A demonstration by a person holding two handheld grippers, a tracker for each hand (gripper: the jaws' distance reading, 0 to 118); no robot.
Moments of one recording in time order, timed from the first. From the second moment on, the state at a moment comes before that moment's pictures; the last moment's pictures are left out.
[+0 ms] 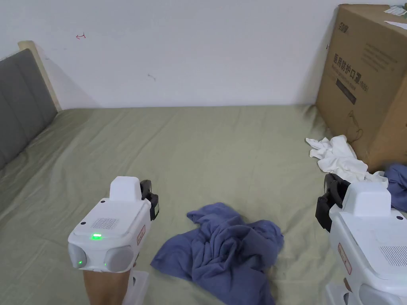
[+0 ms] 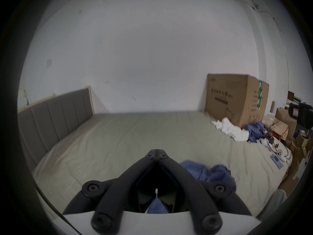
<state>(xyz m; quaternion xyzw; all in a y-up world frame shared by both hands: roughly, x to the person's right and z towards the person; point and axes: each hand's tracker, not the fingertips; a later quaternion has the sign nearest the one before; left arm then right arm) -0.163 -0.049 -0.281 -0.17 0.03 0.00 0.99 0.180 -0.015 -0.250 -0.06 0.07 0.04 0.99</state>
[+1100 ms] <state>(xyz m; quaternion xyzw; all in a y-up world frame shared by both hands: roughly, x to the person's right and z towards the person) -0.172 -0.223 -0.355 -0.49 -0.01 0.01 0.87 0.196 -0.119 -0.340 -0.22 0.08 0.05 0.97</state>
